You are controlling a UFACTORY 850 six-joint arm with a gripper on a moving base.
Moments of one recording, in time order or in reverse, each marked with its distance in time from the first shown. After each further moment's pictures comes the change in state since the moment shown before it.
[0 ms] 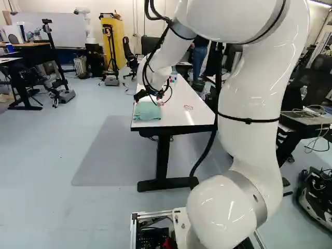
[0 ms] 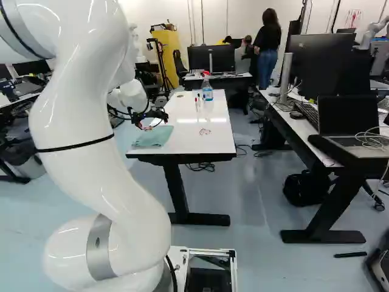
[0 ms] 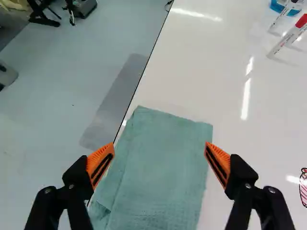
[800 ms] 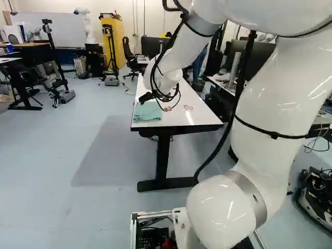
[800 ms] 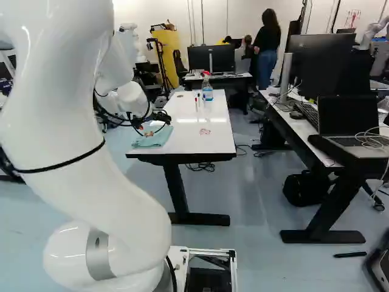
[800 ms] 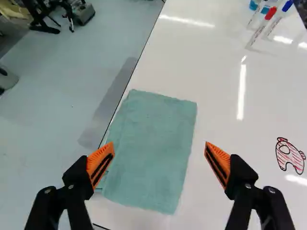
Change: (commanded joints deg) arm -1.4 9.1 10.6 -0.1 2.1 0.0
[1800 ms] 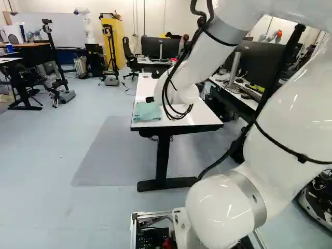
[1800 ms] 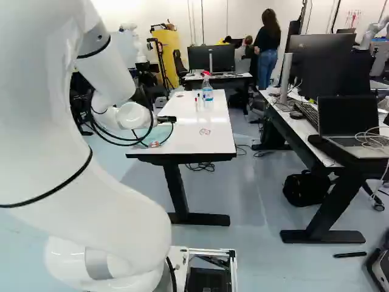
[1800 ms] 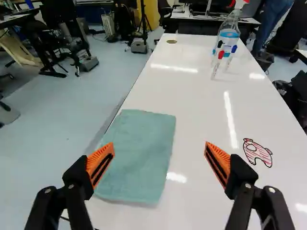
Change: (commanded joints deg) arm -3.1 10.9 16.2 0.0 23.0 0.0
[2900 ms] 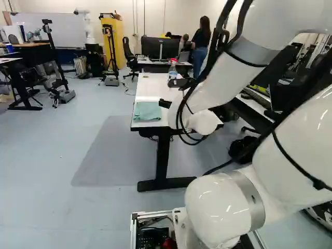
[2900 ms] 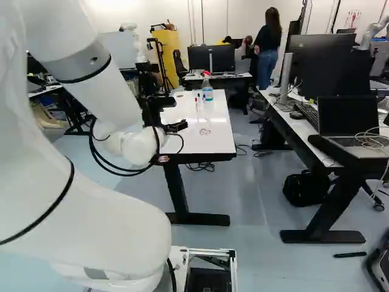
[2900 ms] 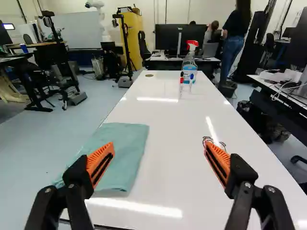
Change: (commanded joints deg) arm -6.4 8.6 16.0 0.0 23.4 0.0
